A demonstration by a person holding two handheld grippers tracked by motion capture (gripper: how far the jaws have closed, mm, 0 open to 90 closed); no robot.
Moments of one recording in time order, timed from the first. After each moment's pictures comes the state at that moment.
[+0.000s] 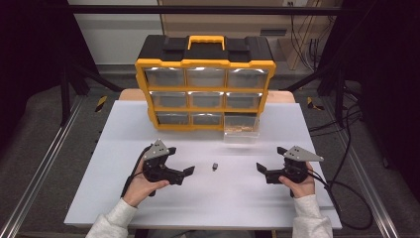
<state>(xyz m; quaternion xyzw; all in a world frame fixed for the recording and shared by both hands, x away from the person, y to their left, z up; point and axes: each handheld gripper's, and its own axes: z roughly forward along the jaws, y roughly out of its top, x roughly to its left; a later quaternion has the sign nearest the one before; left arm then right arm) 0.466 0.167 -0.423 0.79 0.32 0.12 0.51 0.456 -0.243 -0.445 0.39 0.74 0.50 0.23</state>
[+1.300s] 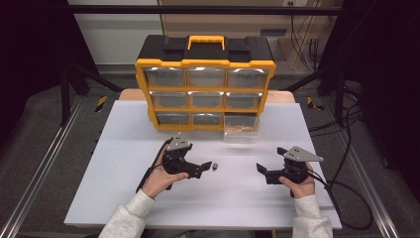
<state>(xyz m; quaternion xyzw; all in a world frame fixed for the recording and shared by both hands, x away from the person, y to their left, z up) 0.486 0.119 -0.420 0.80 0.32 0.11 0.49 0.455 -0.243 -0.445 0.39 0.74 0.50 0.22</state>
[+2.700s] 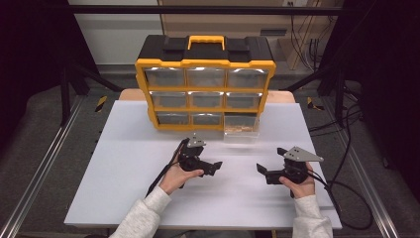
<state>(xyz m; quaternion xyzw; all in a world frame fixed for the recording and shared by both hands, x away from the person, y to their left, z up) 0.509 0.081 -0.449 0.82 0.35 0.10 0.44 0.455 -0.244 -0.447 0.39 0.74 0.50 0.22</state>
